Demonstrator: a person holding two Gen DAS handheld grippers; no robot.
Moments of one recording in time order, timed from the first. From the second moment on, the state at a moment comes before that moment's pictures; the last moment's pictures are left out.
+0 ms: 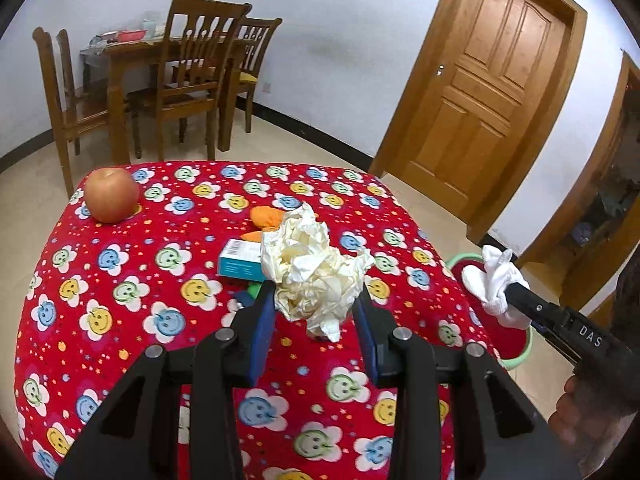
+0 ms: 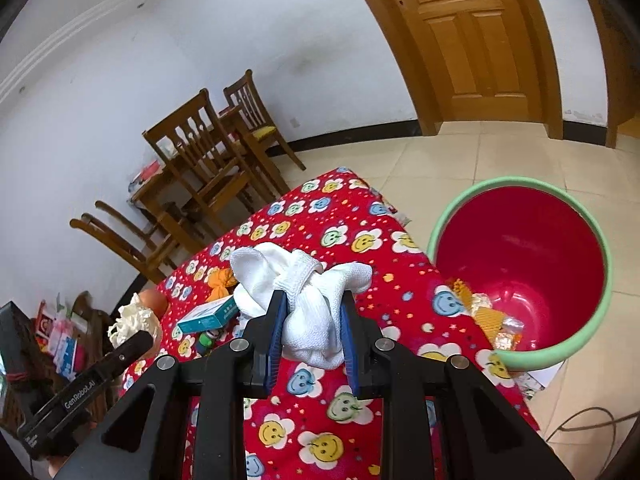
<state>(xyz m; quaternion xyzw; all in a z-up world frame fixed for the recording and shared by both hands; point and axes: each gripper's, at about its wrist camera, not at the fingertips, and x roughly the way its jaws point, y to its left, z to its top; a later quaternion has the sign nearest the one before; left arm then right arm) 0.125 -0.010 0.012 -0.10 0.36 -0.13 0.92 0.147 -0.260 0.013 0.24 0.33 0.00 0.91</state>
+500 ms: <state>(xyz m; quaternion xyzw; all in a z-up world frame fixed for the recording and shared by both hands) 0.112 -0.060 0.020 -0.09 0.36 -0.17 0.91 0.112 -0.305 0.019 0.27 0.30 -0.04 0.91</state>
